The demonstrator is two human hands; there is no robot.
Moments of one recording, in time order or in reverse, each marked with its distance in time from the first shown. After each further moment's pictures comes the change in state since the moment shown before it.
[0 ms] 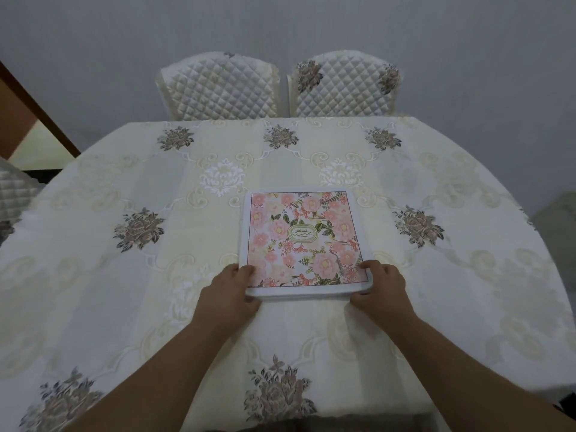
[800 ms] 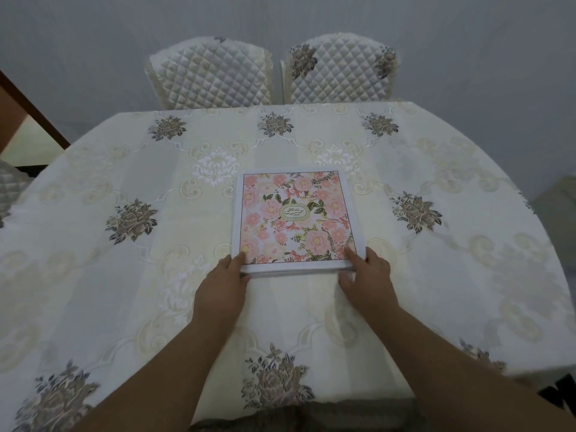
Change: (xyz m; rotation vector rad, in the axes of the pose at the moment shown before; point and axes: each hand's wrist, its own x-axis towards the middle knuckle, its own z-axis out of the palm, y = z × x) left_hand 0.001 0.002 0.018 -0.079 0.055 -0.126; right_hand -0.001 -0.010 0.026 -0.097 -0.013 -0.026
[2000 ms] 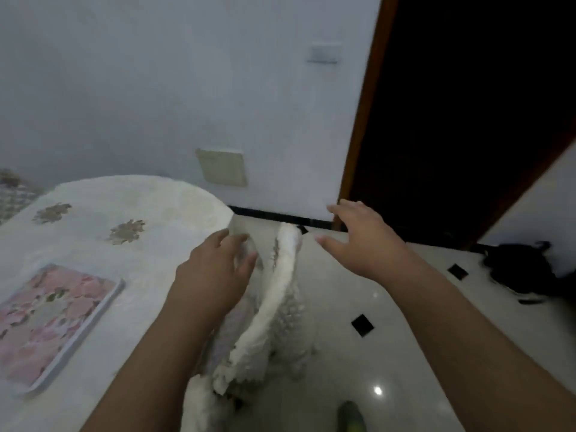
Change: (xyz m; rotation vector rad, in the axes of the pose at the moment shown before) left_hand -0.404 0.225 -0.177 0.137 -0.291 1.260; right_hand -0.614 -0.009 -0.236 0.100 0.595 0.774
